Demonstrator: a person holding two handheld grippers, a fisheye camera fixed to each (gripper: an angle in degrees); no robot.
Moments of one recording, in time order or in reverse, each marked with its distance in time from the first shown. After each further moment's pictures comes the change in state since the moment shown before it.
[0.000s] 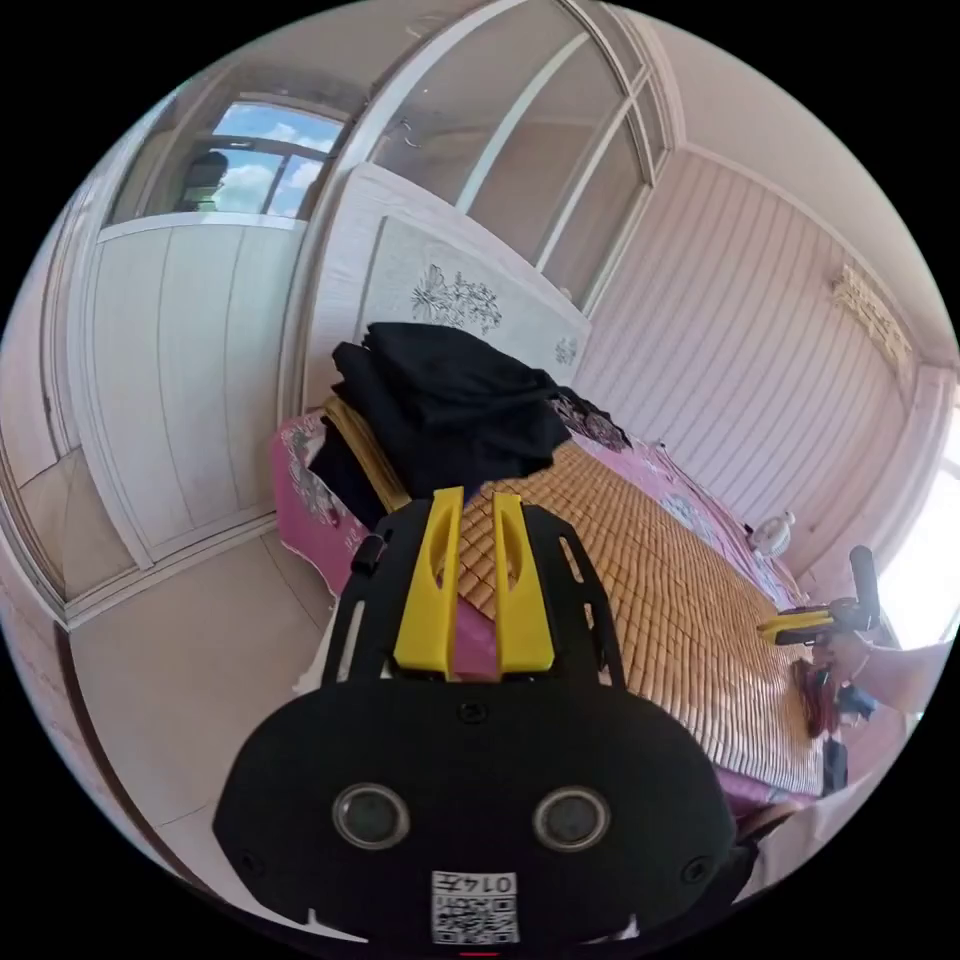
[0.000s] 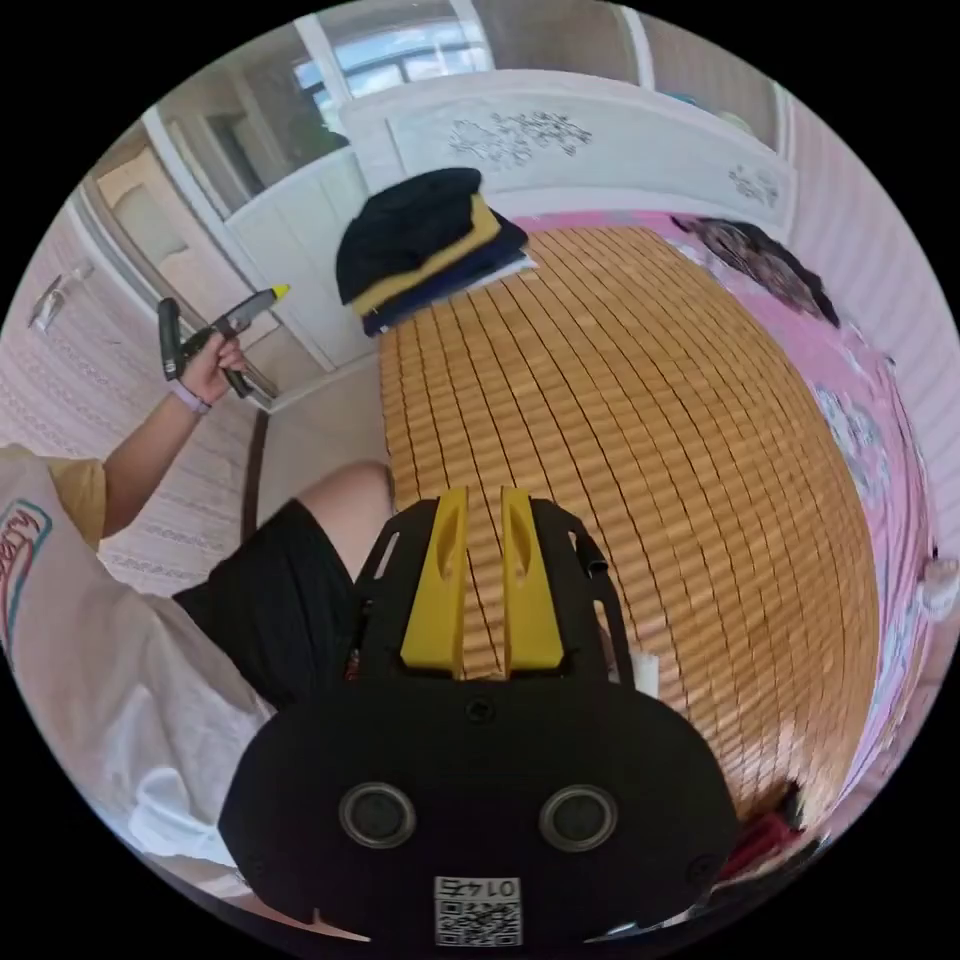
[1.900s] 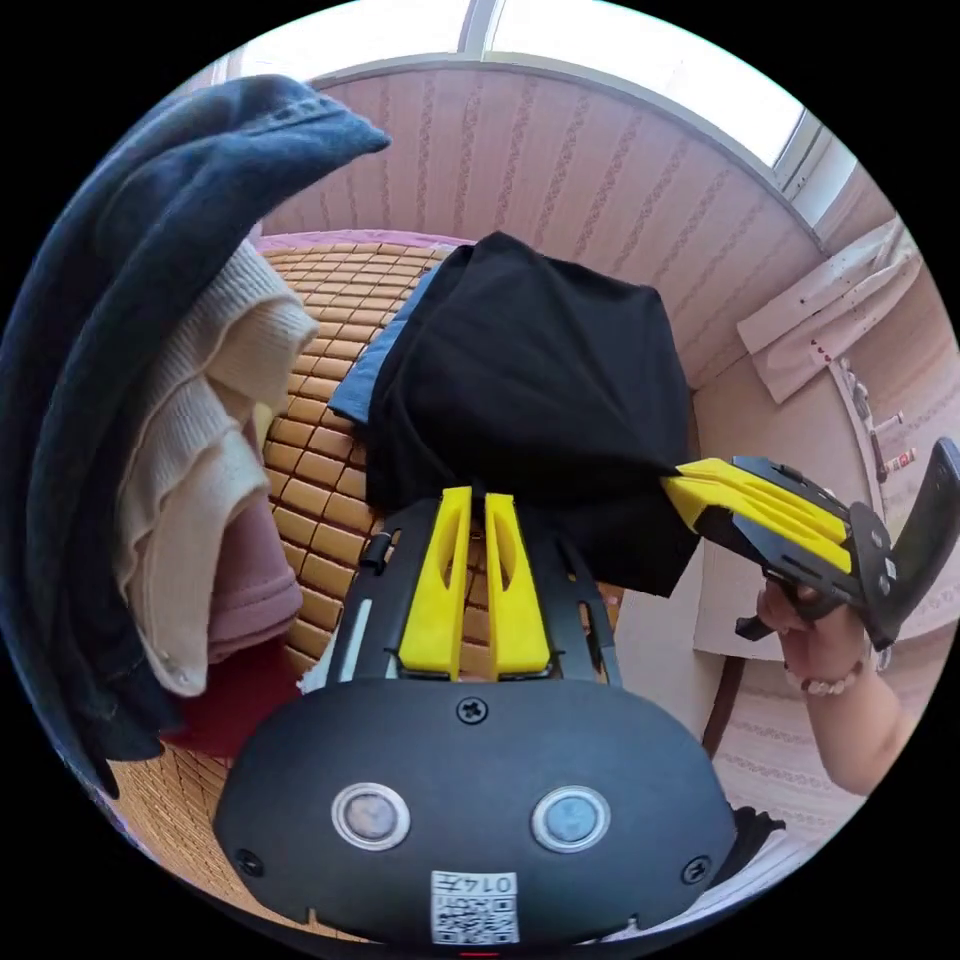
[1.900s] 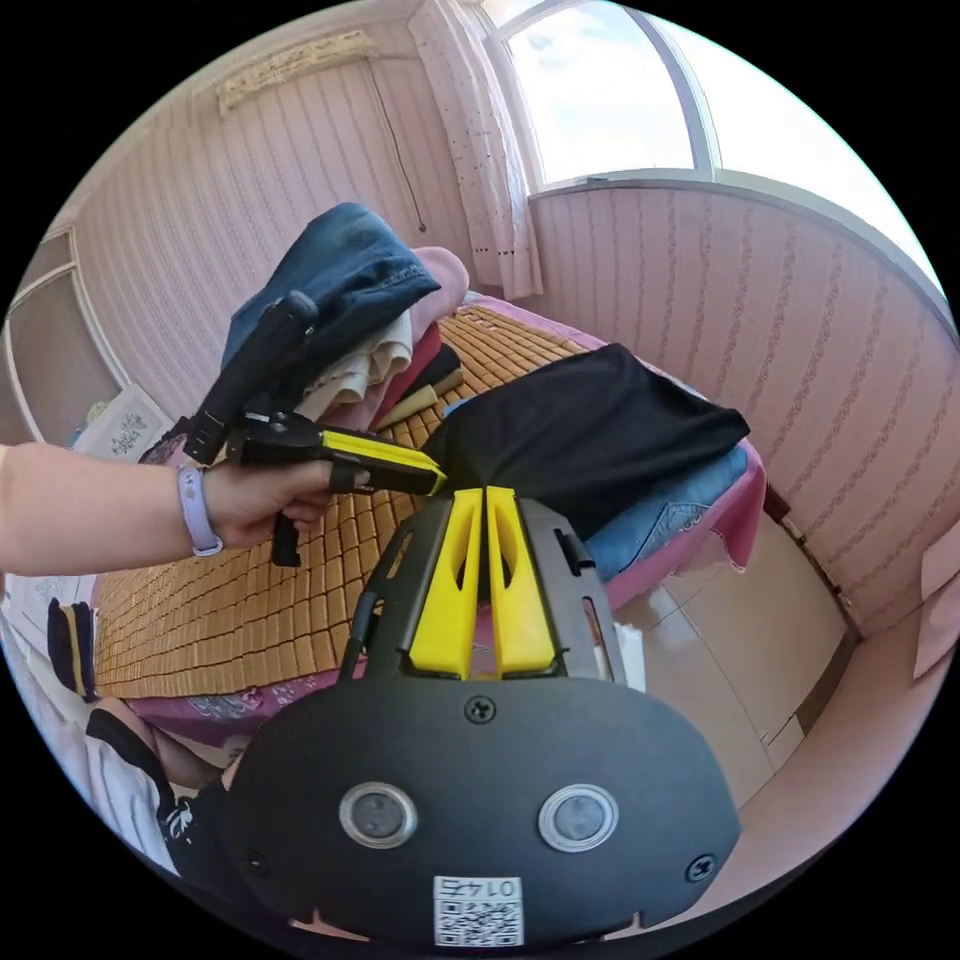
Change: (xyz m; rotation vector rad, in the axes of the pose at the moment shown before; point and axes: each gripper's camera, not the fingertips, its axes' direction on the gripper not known) left arm 1.376 0.086 -0.009 -0.850 0.961 1.501; right arm 0.050 1.147 -0.144 0.627 0.632 1.317
